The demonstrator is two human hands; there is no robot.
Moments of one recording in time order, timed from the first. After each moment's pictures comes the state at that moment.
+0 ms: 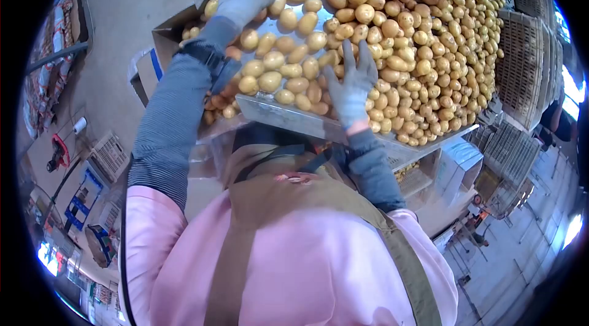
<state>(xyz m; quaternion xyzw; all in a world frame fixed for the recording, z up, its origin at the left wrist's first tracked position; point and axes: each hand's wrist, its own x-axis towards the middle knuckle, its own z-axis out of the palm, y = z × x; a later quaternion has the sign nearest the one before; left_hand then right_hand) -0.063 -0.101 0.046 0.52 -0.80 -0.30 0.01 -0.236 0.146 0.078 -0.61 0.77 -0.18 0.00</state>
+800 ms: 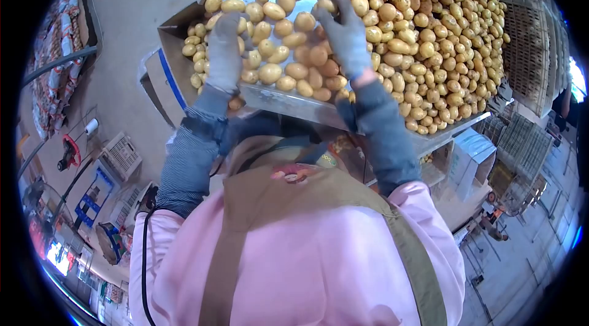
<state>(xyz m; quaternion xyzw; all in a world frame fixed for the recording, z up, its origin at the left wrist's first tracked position) -0.024 0.032 0.097 0.52 -0.31 -0.69 0.39 -0.244 0.083 0.113 -0.45 0.71 -0.41 0.36</state>
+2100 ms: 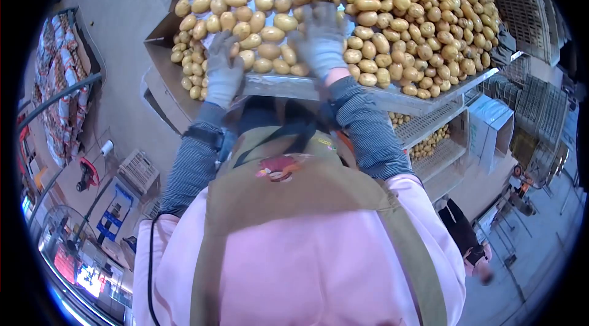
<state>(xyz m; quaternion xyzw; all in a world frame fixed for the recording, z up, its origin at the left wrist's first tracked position) -0.011 0.110 0.040 0.43 -0.83 -0.27 0.24 -0.248 0.178 0.059 -0.56 0.82 -0.08 0.08</state>
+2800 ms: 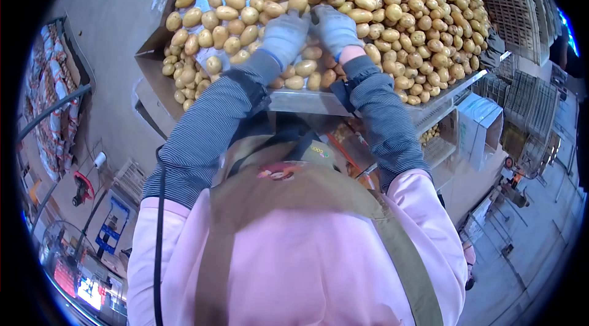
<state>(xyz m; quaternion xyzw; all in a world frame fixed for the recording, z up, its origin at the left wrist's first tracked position) -0.188 0.074 0.052 0.31 -0.93 -0.17 -0.07 -0.333 0.133 0.047 -0.56 0.80 -0.01 0.20</state>
